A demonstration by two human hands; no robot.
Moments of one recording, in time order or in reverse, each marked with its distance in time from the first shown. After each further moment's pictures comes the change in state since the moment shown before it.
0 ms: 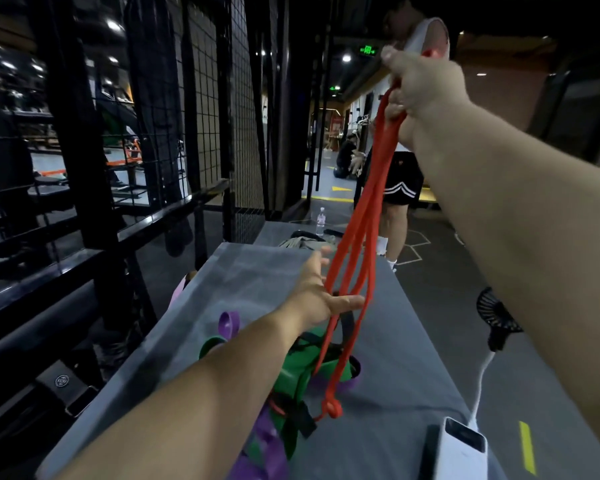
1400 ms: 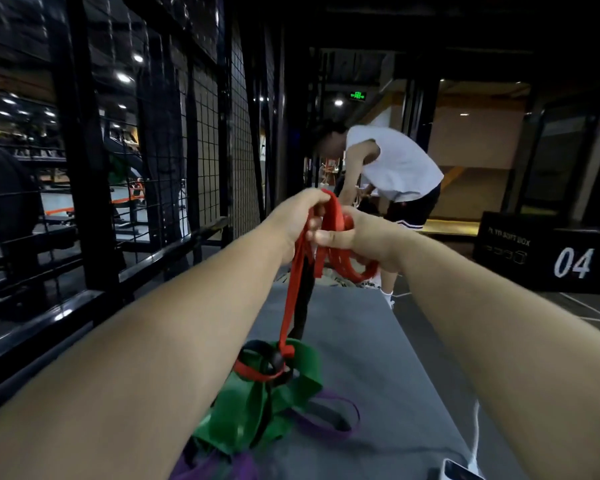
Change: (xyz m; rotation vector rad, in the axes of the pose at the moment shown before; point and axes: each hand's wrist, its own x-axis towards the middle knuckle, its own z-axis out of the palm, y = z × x) left_hand 0.046 0.156 -0.044 -0.237 0.136 -0.166; right_hand -0.070 0.038 -0.036 -0.594 -0.752 0.262
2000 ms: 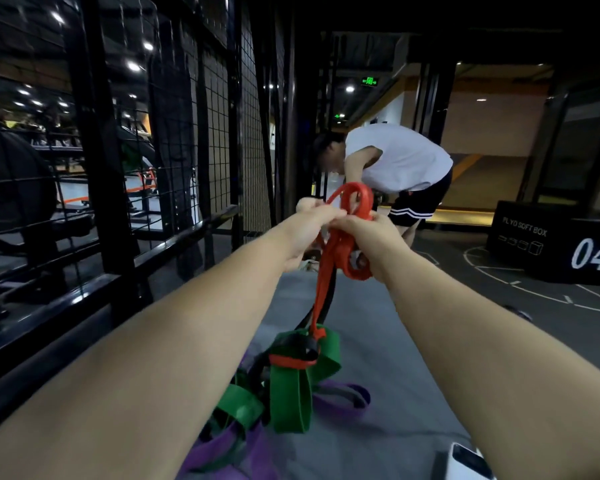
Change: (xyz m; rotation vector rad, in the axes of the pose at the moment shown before) left_hand -0.013 -0.027 -0.006 0.236 -0.050 0.039; right_hand 0.019 0.033 0.033 0.408 0.481 0.111
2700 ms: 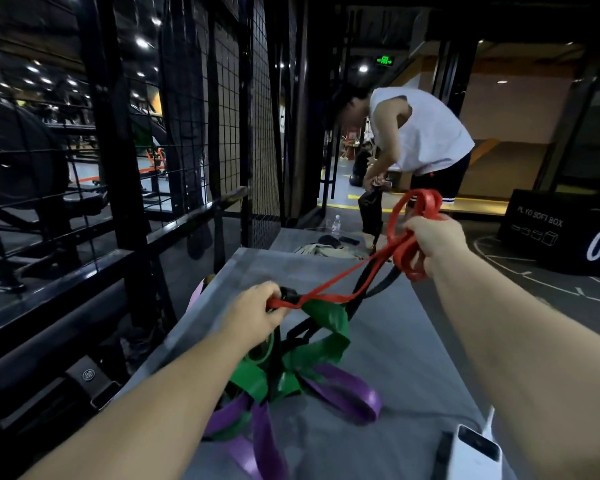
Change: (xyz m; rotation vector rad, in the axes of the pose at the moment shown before) left_hand -0.059 -0.168 -0.046 0.830 0.276 0.016; right_hand 0.023 0.041 -0.053 -0.067 0.403 0.138
